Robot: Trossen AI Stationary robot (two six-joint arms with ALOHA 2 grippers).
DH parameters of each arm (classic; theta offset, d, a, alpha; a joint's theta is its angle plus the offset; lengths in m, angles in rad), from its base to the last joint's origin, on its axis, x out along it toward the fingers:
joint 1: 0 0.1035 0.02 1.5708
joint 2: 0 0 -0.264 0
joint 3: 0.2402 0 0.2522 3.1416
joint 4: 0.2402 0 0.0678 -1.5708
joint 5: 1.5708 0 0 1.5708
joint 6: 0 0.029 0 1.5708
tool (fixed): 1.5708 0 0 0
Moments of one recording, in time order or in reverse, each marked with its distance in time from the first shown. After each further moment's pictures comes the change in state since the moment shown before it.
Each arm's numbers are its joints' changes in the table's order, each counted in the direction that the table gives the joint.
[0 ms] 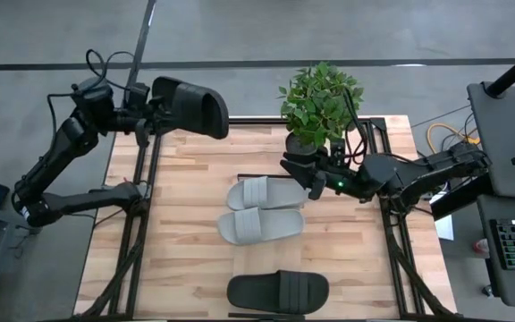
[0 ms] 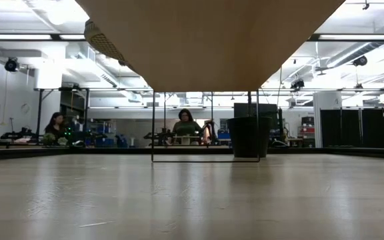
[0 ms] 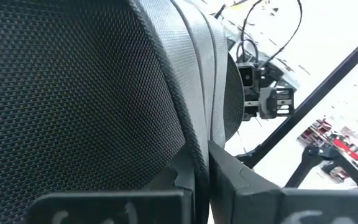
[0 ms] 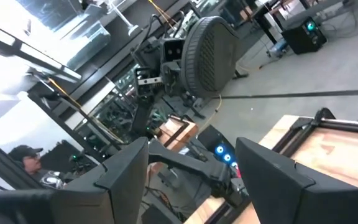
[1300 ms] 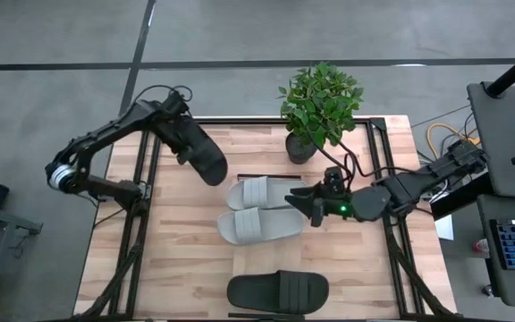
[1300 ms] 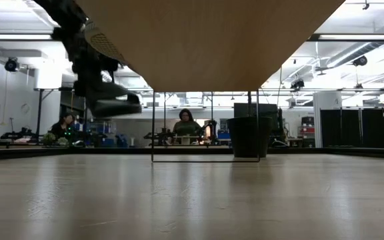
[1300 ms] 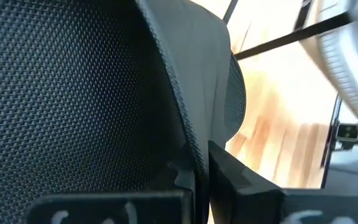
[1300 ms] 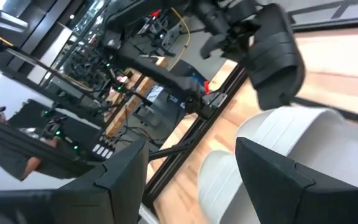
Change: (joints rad) left arm 0.181 -0.474 -0.196 0.627 -0.053 0.784; right arm 0.162 0.000 -0.015 0.395 0.074 0.357
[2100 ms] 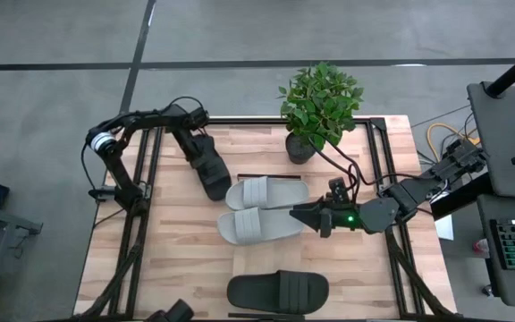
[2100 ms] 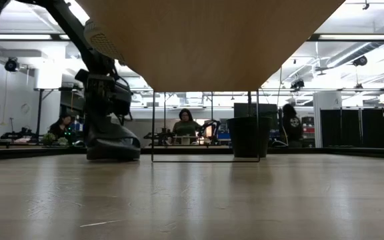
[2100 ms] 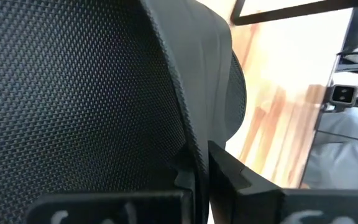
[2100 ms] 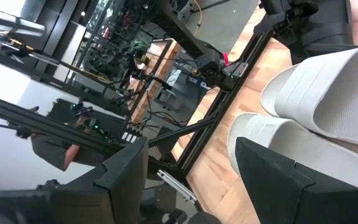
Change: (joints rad) left arm -0.004 -0.436 -0.008 -0.044 0.079 0.188; right arm 0.093 0.000 0.000 0.000 -0.008 0.169
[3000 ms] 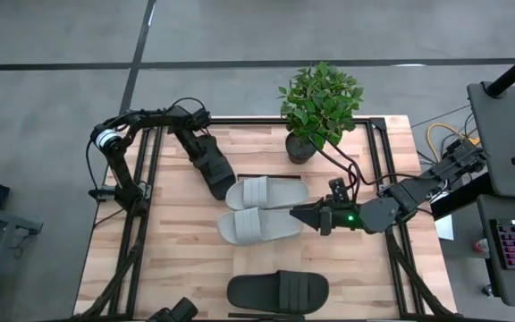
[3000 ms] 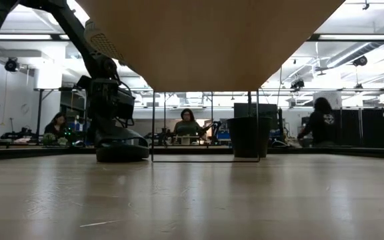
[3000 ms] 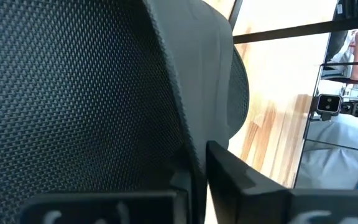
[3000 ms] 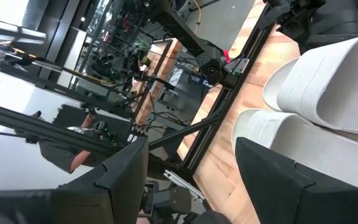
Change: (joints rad) left arm 0.001 -0.054 0.001 -0.063 0.068 0.008; right arm 0.001 0.000 0.000 -0.001 -0.001 0.058
